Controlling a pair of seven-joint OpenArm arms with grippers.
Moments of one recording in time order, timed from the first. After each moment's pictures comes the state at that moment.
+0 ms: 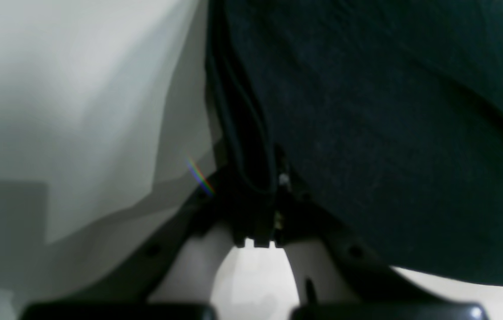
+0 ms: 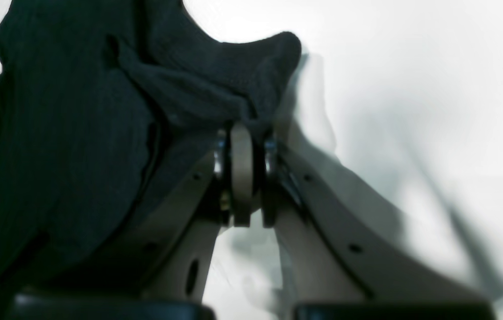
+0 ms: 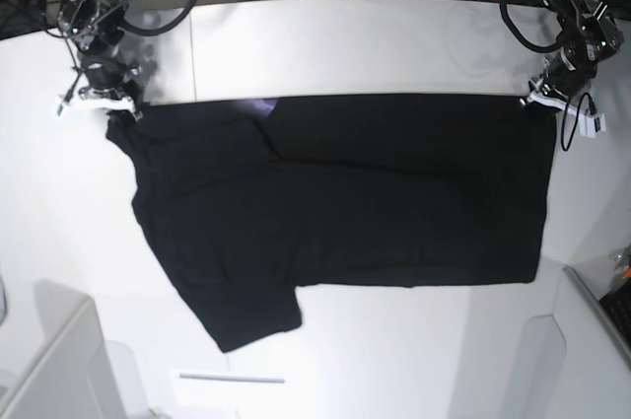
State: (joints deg) left arm 15.0 -14.7 -40.0 81.5 -36.5 -20.7 48.8; right arm -15.3 -3.2 36.6 90.7 35.9 8.6 -39.1
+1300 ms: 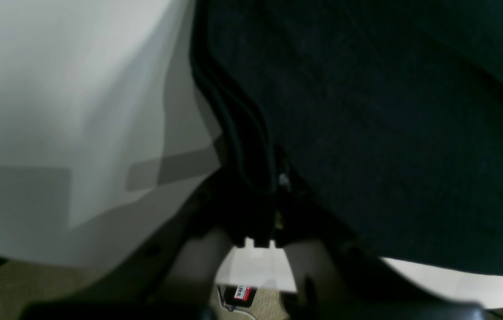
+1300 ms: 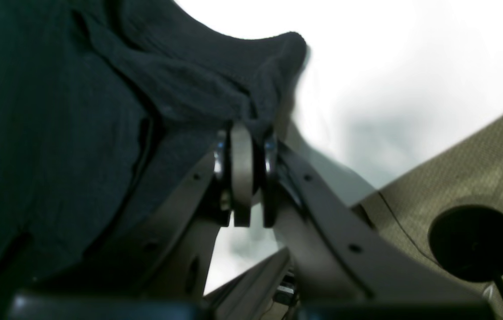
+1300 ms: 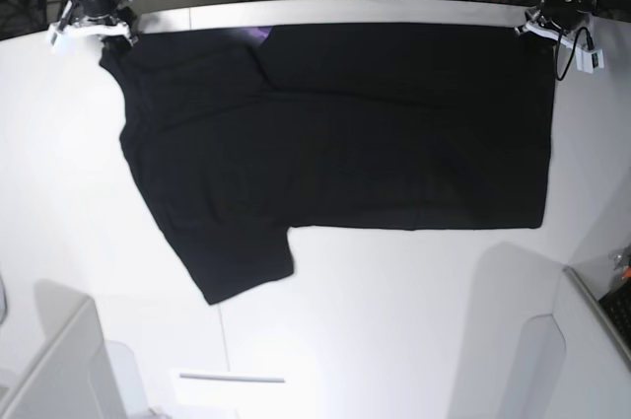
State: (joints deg) left arm 34.0 -13.3 -40.5 91.6 -43.0 -20.1 48.5; right arm -34.0 -3.1 36.5 99.0 42.7 8.9 -38.0
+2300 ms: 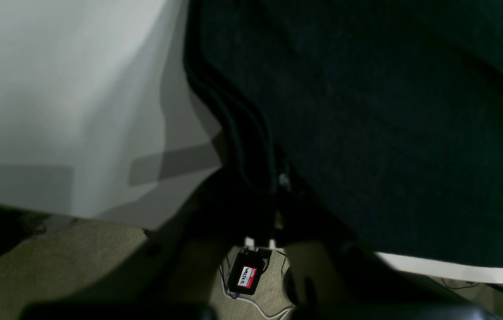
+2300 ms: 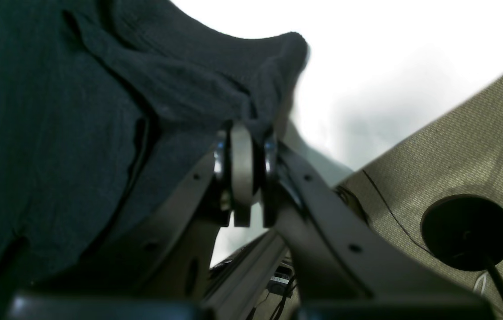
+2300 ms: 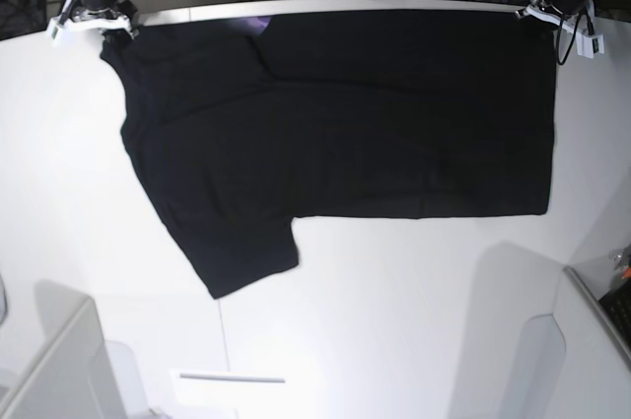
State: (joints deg) left arm 37.7 -13.5 -40.6 91.9 -43.9 -20.7 47.5; right arm -35.6 -2.9 36.5 99.1 42.7 8.8 -38.2
